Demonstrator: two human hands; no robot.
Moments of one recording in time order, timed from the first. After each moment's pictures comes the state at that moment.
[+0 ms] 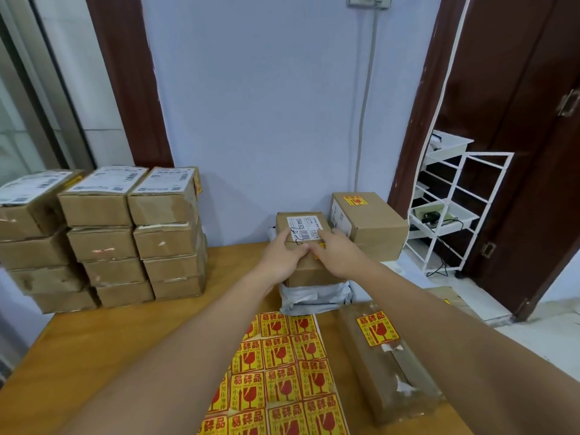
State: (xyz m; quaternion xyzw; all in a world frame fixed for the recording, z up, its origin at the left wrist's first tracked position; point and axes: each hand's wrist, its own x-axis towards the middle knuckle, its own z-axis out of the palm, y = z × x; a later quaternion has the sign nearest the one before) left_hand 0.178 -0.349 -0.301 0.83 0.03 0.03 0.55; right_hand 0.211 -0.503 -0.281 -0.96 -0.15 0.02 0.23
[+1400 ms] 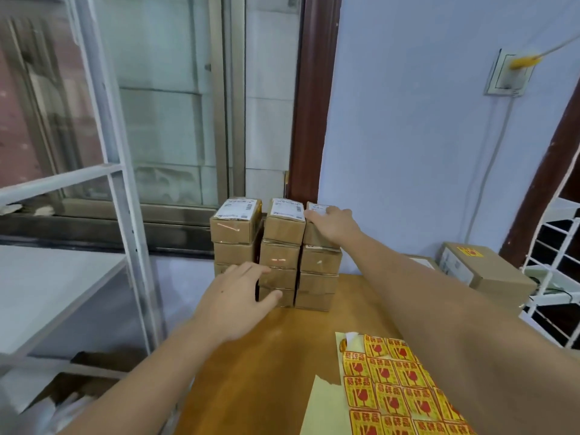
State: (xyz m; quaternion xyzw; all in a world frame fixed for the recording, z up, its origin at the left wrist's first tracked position) left_hand -0.070 -0.091 -0.236 0.96 0.08 0.20 0.15; right_hand 0.151 -0.232 -0.162 -0.93 -0.14 0.01 0.33
